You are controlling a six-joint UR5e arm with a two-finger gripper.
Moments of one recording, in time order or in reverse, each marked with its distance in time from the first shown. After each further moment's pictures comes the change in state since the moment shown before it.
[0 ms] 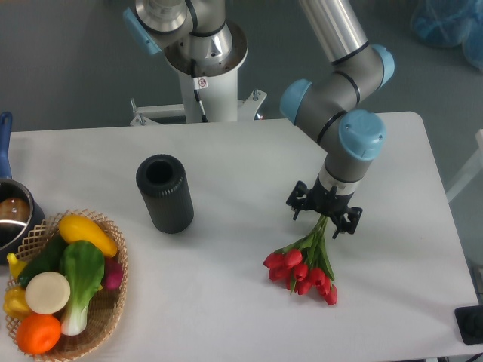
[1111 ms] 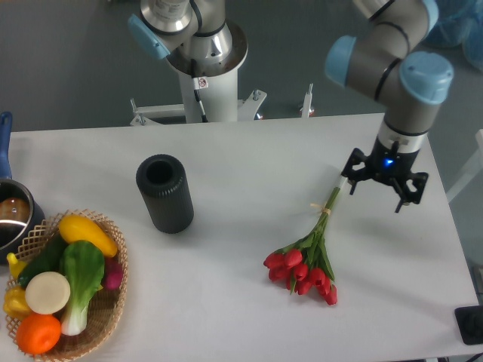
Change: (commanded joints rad) arm 0.167 0.135 -0.040 -0.049 -0.002 0.210
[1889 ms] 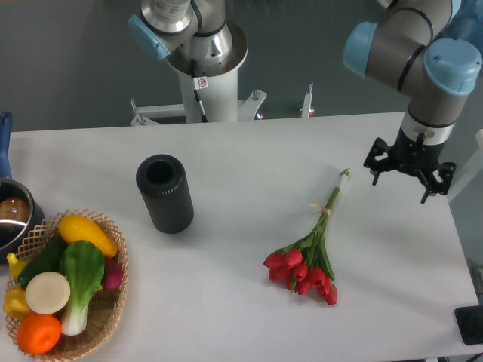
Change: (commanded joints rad) arm -0.003 -0.026 0.285 -0.222 0.083 -0.006
